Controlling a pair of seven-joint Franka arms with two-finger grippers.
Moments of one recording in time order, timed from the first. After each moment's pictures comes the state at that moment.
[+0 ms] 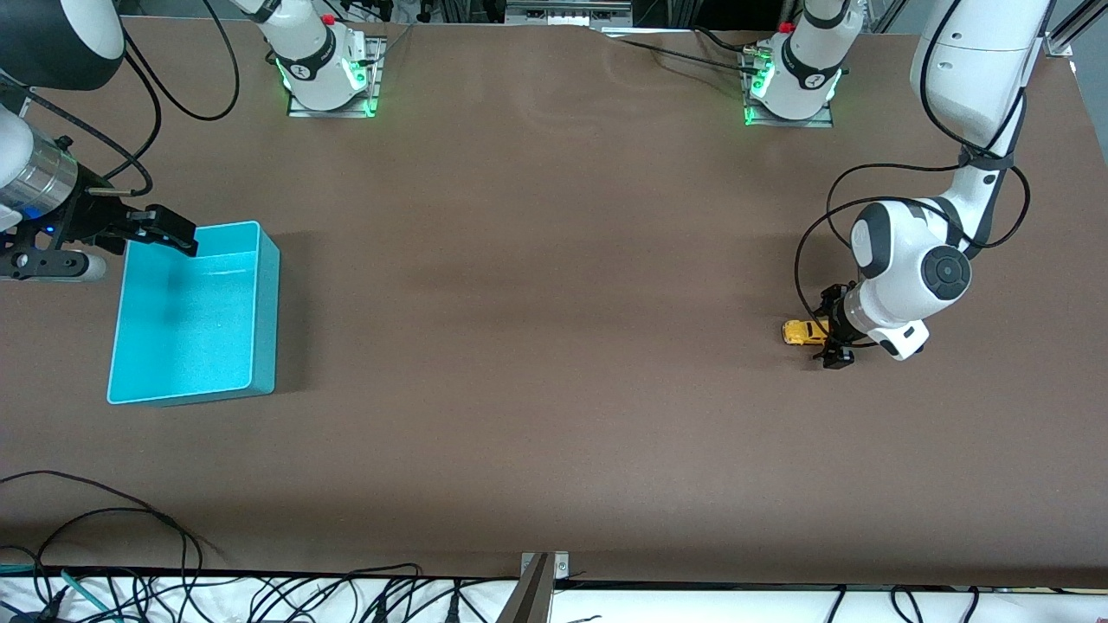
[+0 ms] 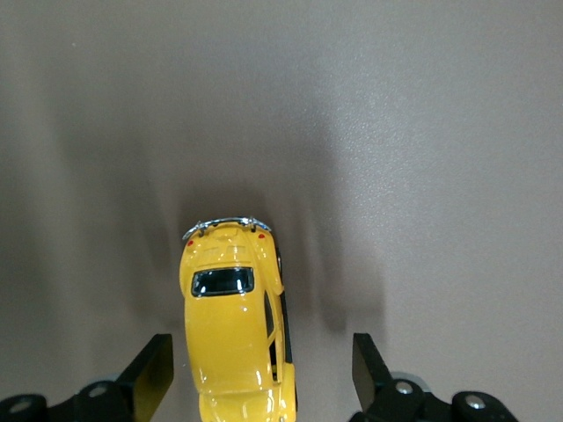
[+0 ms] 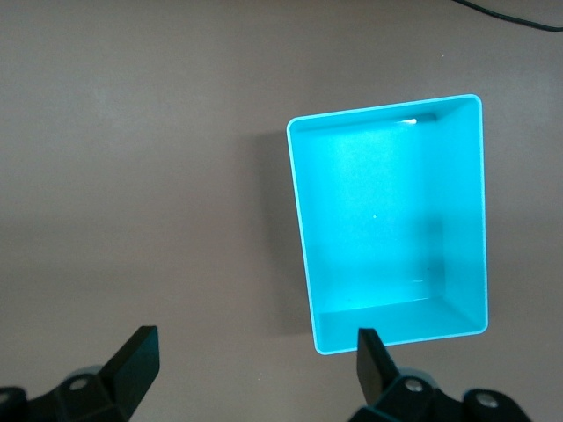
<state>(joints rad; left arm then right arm) -0.12 0.48 0.10 -2.08 -0.19 2.52 -1.38 0.05 0.10 0.00 -1.60 -0.02 1.67 0.07</state>
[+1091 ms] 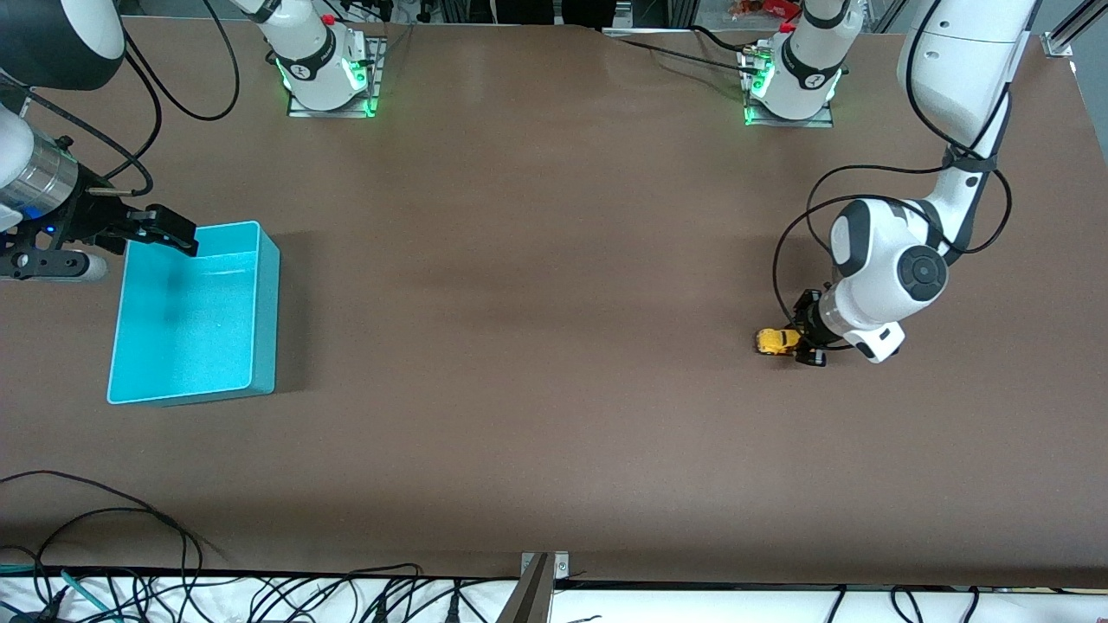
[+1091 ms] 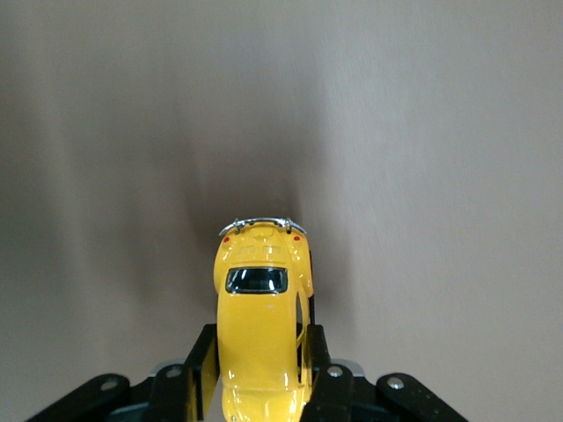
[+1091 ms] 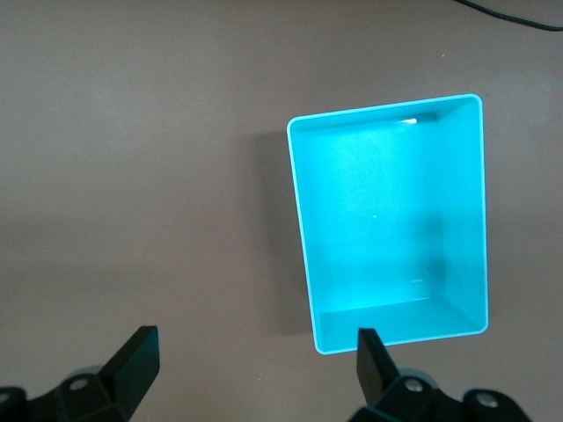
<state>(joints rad) -0.13 0.47 0.01 -2.03 -0.19 2.49 -1.49 0.05 0.10 0.01 -1.60 -0.02 1.67 0.07</state>
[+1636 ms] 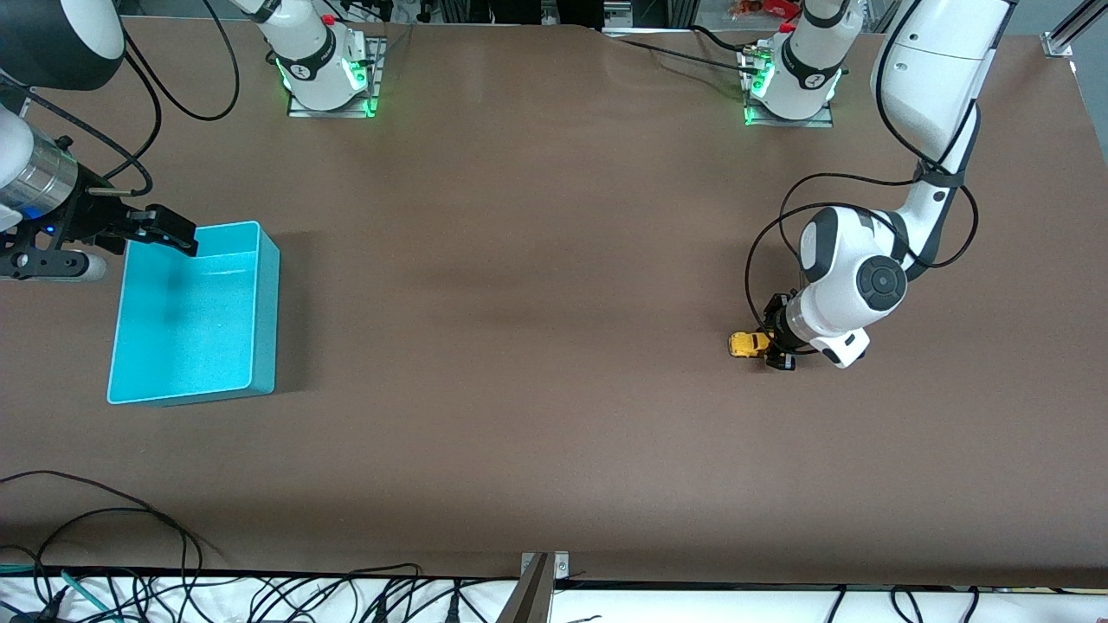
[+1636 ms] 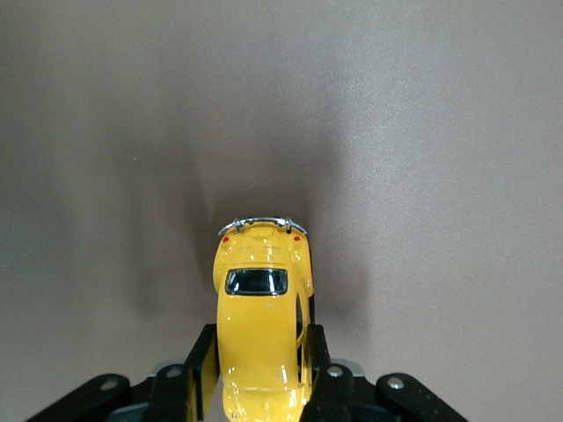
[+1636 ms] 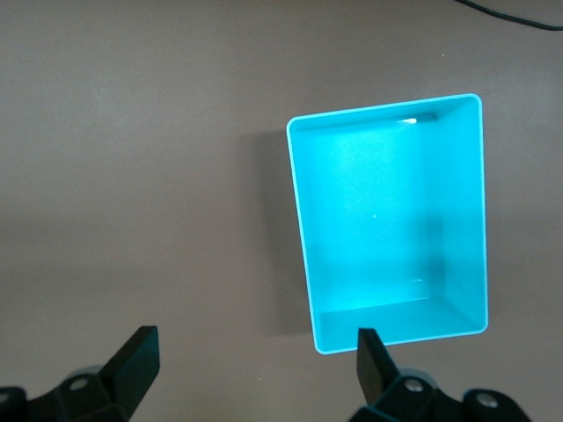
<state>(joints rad) -0.18 0.53 -0.01 -1.98 -0.19 2.48 -1.58 0.05 0.10 0.00 -1.60 -0.02 1.67 0.07</state>
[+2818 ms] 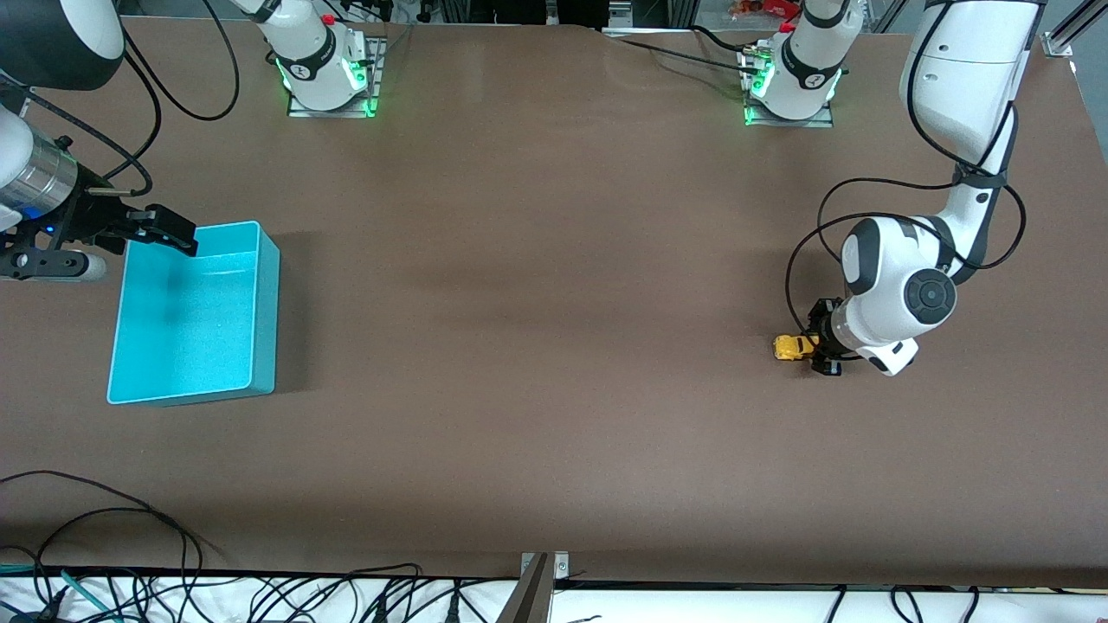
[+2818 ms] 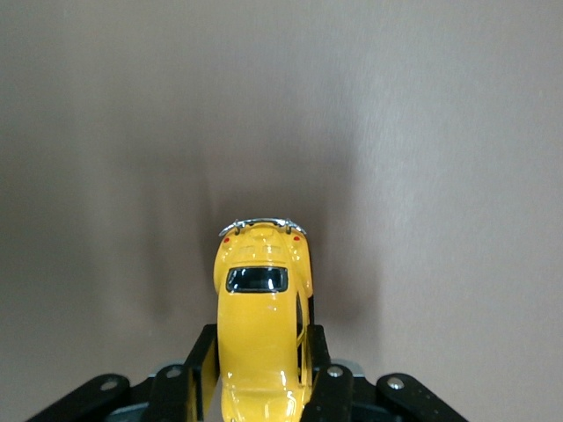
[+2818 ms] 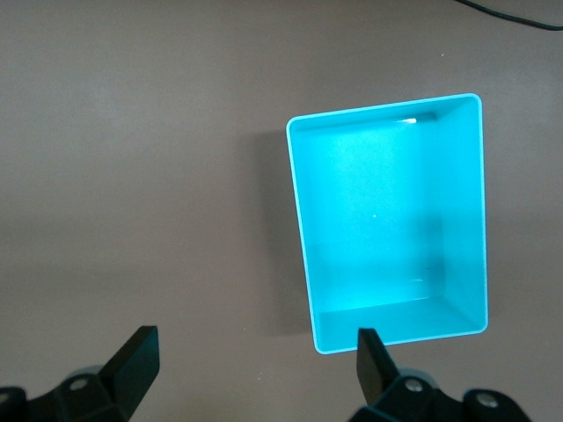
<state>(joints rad) -0.15 0.55 0.10 -1.95 -0.14 2.42 -1.51 0.05 0.10 0.00 -1.60 -0.02 1.67 0.07</state>
